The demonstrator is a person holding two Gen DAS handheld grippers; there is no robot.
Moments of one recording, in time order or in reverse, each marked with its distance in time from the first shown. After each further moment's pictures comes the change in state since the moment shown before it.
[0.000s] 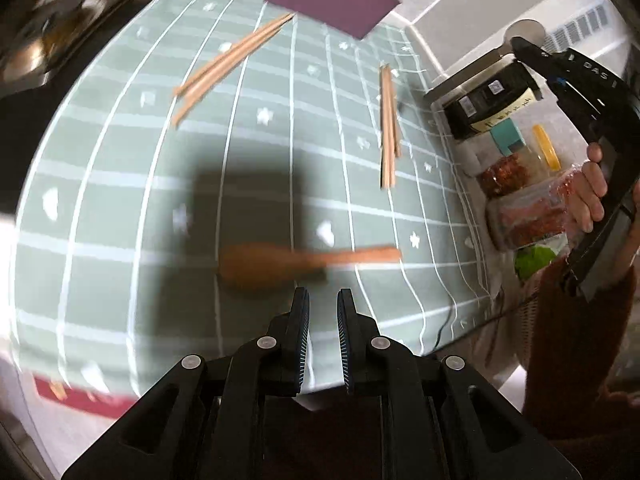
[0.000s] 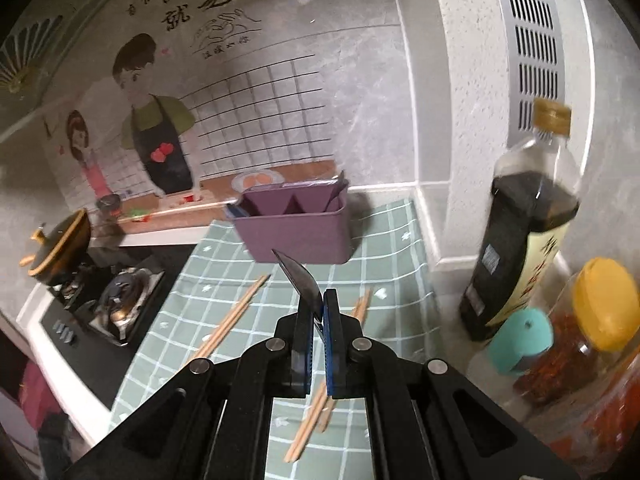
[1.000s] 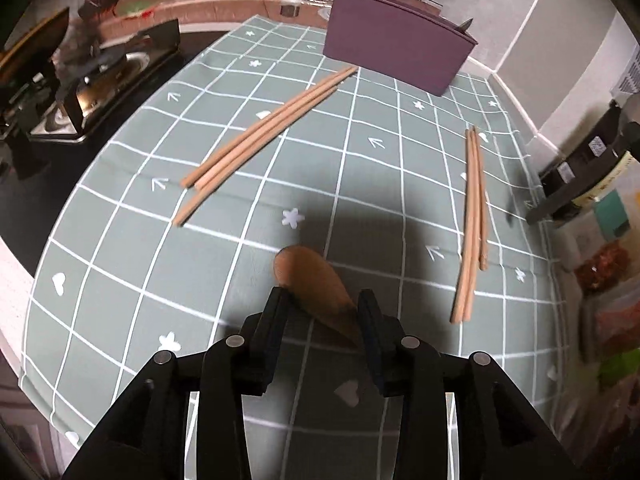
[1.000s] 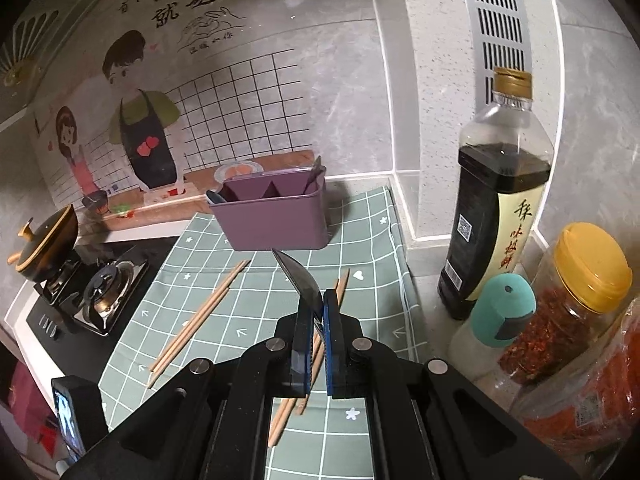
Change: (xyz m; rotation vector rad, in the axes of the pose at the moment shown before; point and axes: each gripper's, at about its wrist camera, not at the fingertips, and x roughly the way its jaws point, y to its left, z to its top) left arm 0.058 -0.032 0.070 -0.069 -0.258 0.397; right arm -0.004 -0.015 -0.027 0.009 -0.022 -0.083
